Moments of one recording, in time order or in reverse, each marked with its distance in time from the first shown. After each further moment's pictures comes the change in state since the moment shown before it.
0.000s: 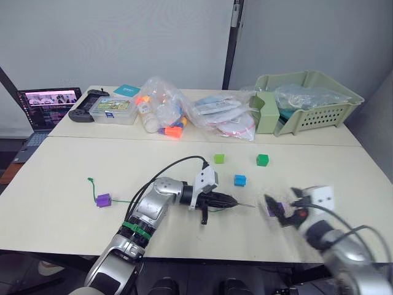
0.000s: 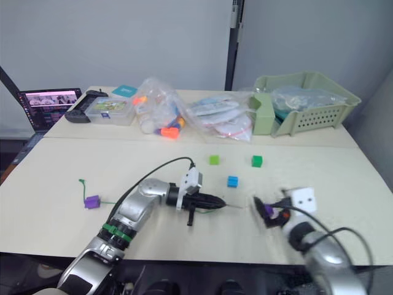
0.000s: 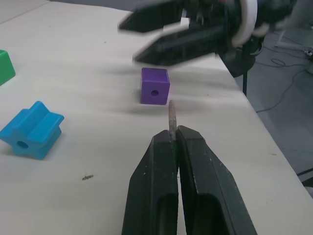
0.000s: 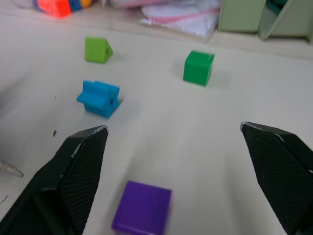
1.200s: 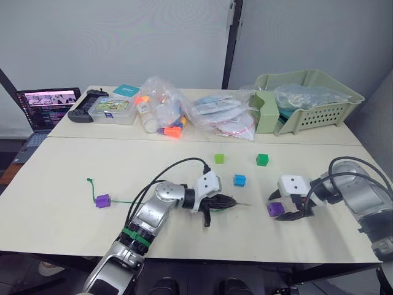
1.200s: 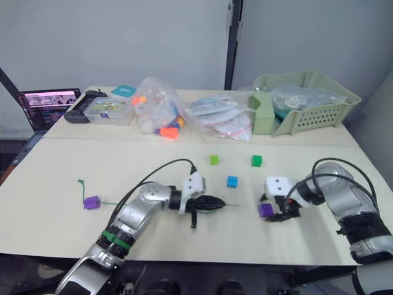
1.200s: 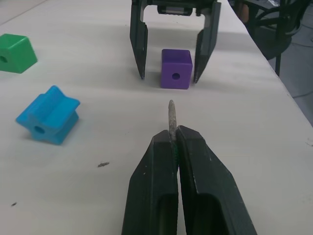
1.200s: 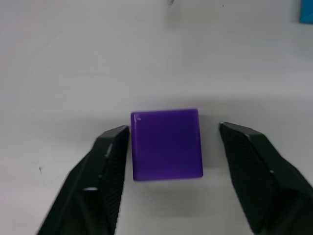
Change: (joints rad) left arm 0.037 -0.035 -0.054 -0.076 0.097 -0.018 0.137; right arm -0.741 -0.438 0.649 0.840 -0.425 -0.450 0.987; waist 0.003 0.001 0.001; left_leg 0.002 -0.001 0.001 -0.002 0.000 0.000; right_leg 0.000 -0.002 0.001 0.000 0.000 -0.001
